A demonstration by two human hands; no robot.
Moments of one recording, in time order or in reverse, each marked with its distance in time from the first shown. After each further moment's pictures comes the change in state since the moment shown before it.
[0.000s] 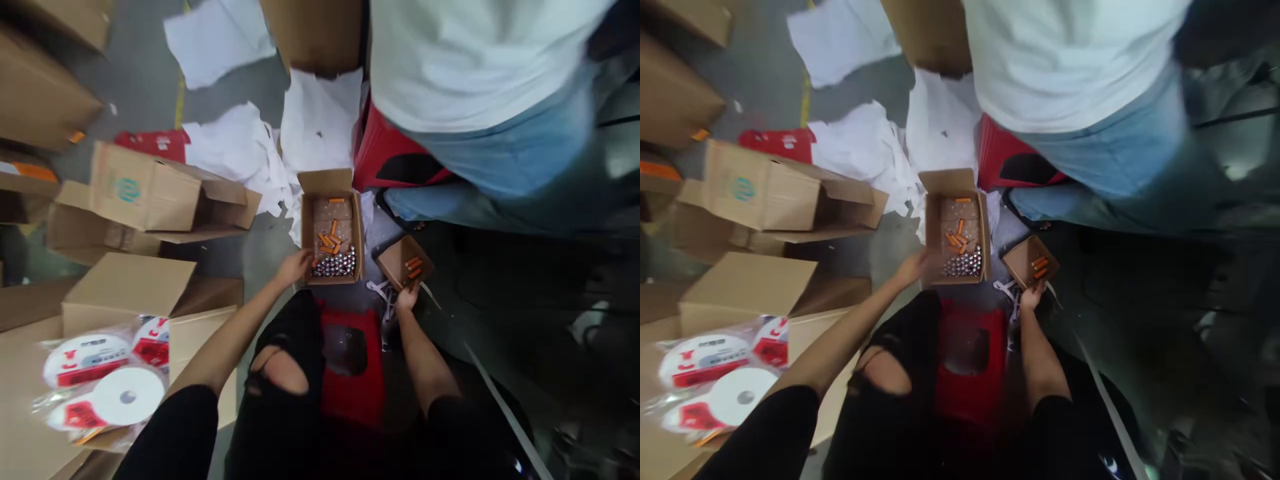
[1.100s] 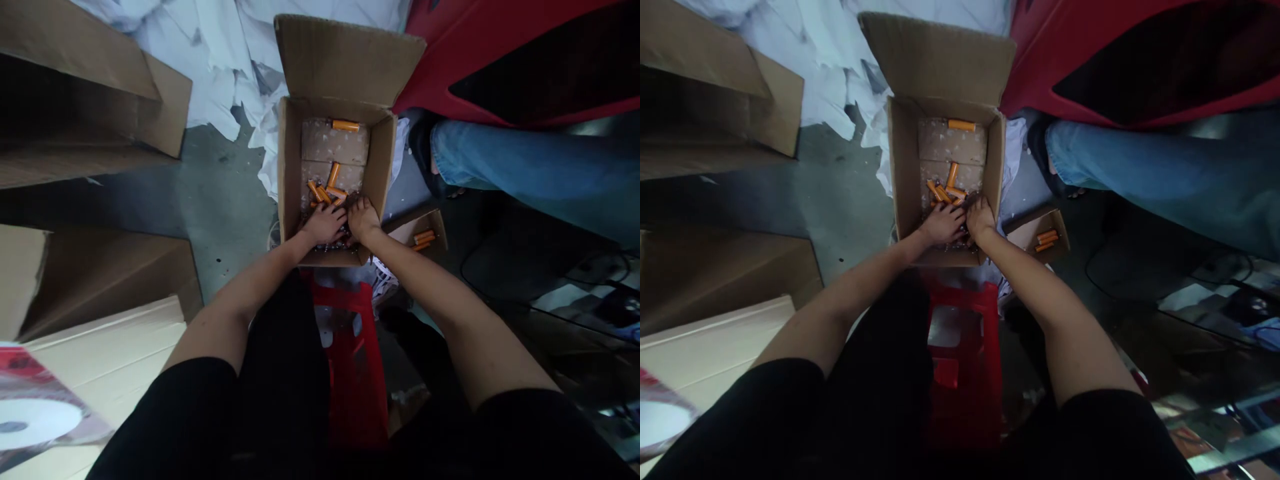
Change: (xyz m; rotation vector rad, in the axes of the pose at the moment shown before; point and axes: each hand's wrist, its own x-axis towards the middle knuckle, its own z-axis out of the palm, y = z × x) left_hand 0.126 -0.037 0.132 0.645 -0.257 0.640; right_hand 0.018 -0.085 0.228 -1.317 -1.243 -0.836
